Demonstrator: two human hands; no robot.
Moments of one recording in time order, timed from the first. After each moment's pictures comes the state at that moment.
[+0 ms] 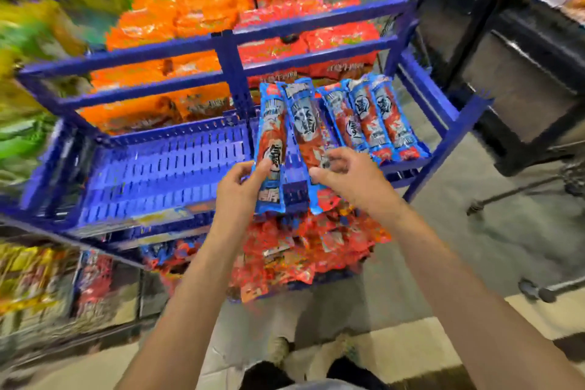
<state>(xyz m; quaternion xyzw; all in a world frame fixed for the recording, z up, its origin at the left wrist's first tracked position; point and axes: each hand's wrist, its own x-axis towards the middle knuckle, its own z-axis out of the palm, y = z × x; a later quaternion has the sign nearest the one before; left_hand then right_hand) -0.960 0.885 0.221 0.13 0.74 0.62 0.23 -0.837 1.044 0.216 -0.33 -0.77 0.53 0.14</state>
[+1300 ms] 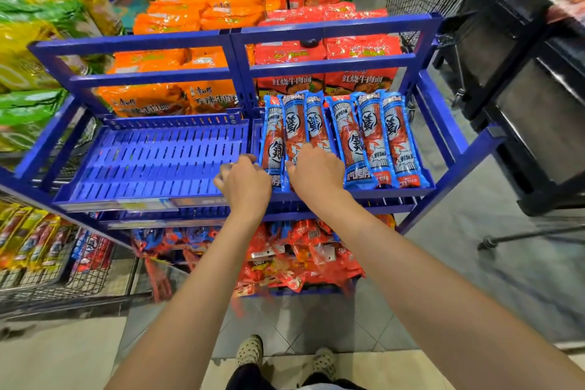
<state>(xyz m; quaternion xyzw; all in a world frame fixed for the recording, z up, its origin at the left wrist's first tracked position) -0.977 0.958 0.179 0.07 0.95 0.30 0.02 -0.915 1.058 0.206 -0.31 -0.94 0.11 0.04</state>
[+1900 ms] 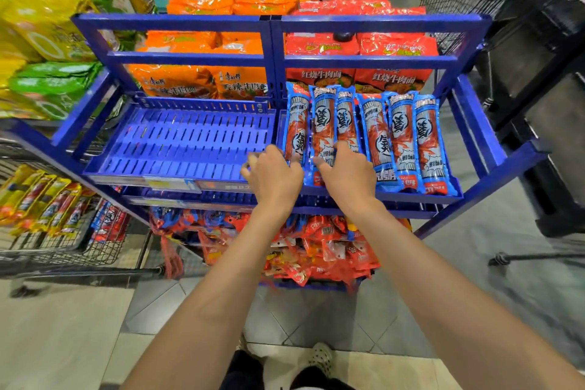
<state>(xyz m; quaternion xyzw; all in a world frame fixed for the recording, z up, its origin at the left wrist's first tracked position) -0.969 0.960 0.178 0.09 0.95 0.28 -0.01 -0.902 1.065 0.188 -0.33 -0.92 0.19 0.10</state>
